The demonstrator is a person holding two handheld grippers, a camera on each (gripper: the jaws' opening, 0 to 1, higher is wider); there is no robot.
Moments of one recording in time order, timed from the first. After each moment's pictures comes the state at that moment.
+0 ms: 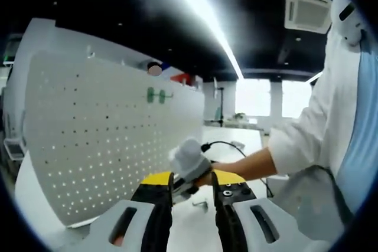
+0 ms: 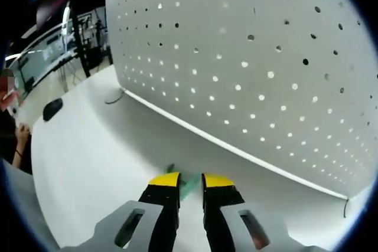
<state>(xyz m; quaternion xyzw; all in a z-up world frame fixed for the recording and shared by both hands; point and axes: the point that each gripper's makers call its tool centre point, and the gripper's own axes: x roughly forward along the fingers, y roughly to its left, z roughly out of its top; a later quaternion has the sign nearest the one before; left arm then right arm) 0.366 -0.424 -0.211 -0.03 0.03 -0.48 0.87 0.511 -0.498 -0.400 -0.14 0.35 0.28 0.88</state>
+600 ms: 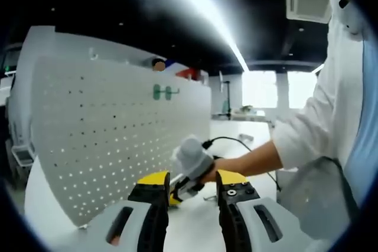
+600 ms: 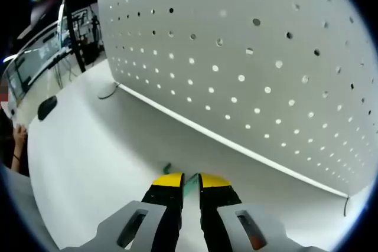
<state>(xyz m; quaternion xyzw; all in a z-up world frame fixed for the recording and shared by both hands) 0.373 -0.416 -0.217 0.02 0.04 -0.45 0.89 0.514 -0.500 -0.410 -0.14 0.37 0.27 0.88</state>
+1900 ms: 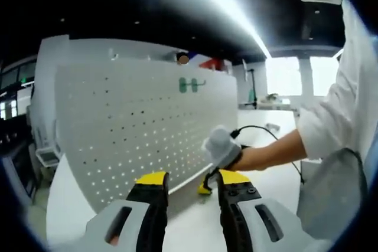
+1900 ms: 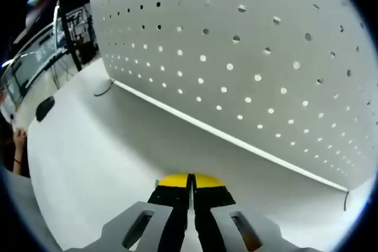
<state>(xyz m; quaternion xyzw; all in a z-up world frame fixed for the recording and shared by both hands) 0.390 -0.390 -0.222 0.05 0.05 -0.36 0.93 0.512 -0.513 -0.413 -0.14 0.39 0.25 0.87</state>
